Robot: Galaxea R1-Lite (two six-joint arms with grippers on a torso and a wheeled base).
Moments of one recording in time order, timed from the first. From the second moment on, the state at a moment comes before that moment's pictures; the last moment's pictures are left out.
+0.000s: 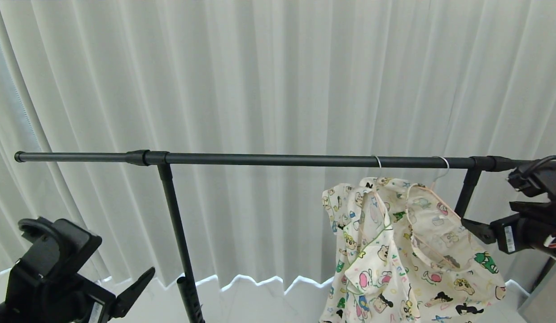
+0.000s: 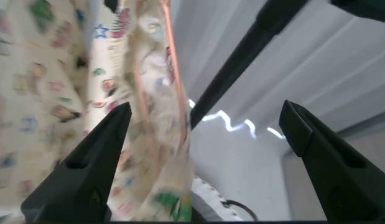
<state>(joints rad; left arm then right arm) -0.26 1.07 -0.22 -0.44 0.15 0.42 0.14 1.34 -0.51 -0.43 -0.05 -0.20</state>
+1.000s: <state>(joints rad) 0.00 0.44 -0.01 -0.03 0.26 0.18 -0.03 0.49 -0.07 -0.02 -0.12 -0.21</state>
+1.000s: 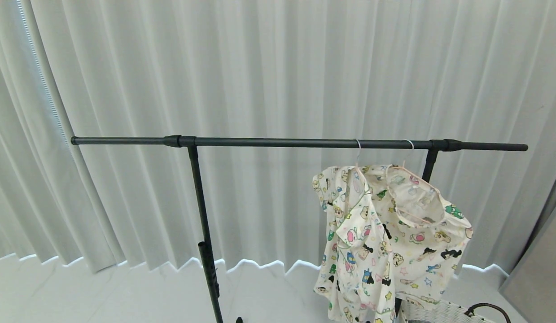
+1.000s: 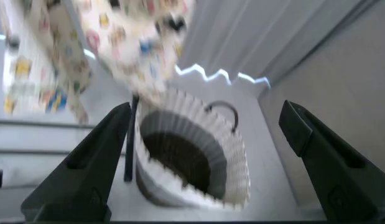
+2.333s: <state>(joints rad) 0.00 0.00 -0.01 -0.02 0.38 0.15 -0.04 0.07 -0.04 0.05 -0.23 0.00</state>
